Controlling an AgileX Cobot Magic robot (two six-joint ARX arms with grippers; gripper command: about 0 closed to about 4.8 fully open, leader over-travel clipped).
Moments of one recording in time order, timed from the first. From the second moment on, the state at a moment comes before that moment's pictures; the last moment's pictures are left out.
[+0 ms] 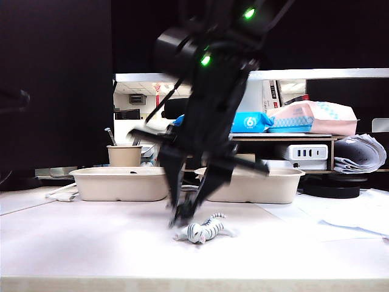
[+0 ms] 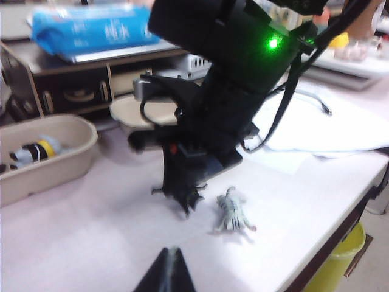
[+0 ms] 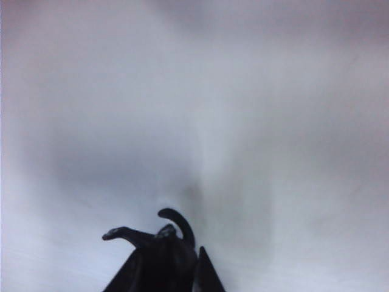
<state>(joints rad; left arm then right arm) -0.78 0.00 0.01 -0.08 0.00 -0.02 0.79 1.87 1.26 -0.45 0.07 0.89</state>
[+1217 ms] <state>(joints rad) -0.73 0.02 0.01 -0.08 0.00 -0.02 0.45 1.79 1.26 -0.14 -0.12 0.80</state>
